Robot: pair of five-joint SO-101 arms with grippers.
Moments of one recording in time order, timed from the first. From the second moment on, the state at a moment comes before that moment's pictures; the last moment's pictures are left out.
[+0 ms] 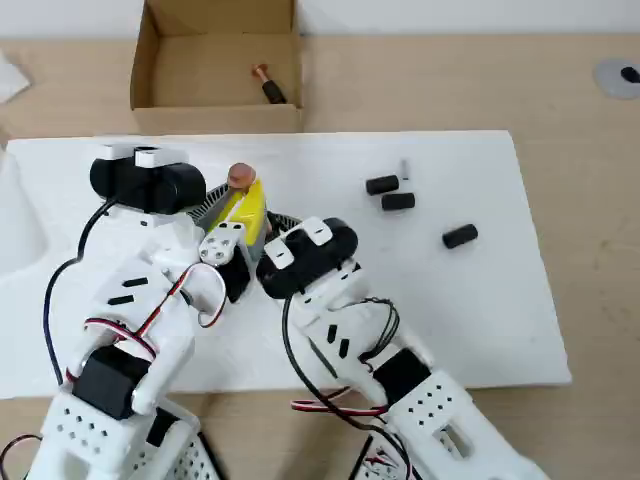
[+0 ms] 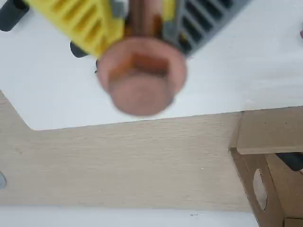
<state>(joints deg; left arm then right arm) 22.3 -73.9 54.9 37.8 6.8 -40.3 -69.7 88.2 1.7 -3.4</state>
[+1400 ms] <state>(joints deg) 20.9 -73.9 58.9 31.4 6.8 -40.3 -69.7 88.2 1.7 -3.4</state>
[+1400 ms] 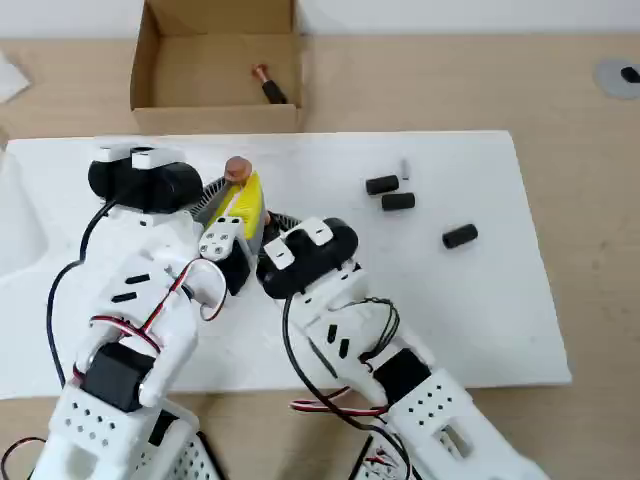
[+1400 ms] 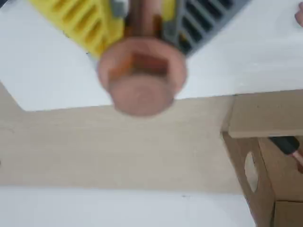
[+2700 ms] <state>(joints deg) 20.9 -74.0 60.9 37.8 9.6 -40.2 -69.7 88.2 1.8 -3.3</state>
